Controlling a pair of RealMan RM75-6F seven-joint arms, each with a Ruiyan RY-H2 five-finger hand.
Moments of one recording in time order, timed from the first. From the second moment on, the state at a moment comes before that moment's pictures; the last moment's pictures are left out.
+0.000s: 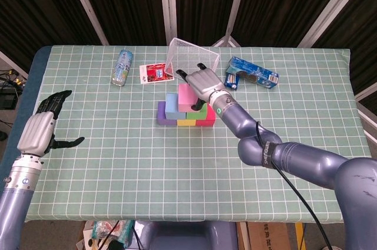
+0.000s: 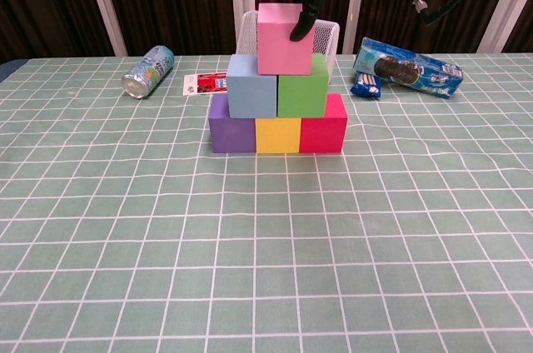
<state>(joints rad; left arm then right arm) -0.42 -1.00 -0.24 -2.09 1.03 1.28 0.16 1.53 -1.23 0.05 -1.43 -0.38 0.54 -0.32</state>
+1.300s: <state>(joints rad) -0.42 -0.99 -0.24 -2.09 1.02 1.28 0.16 1.57 -1.23 0.00 -1.46 -0.31 0.55 -0.34</state>
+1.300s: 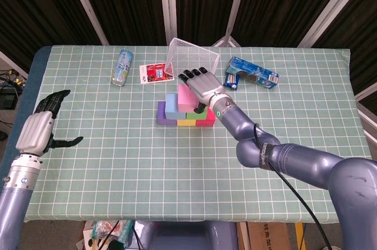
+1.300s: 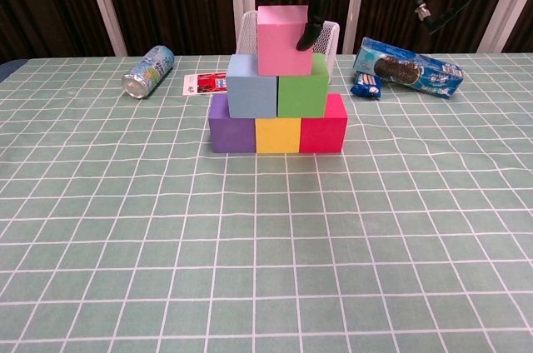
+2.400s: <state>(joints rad) -0.32 -1.02 -0.16 -1.98 1.19 1.37 0.09 0.96 -0.85 -0.13 -2.03 -0.70 1.37 -0.15</state>
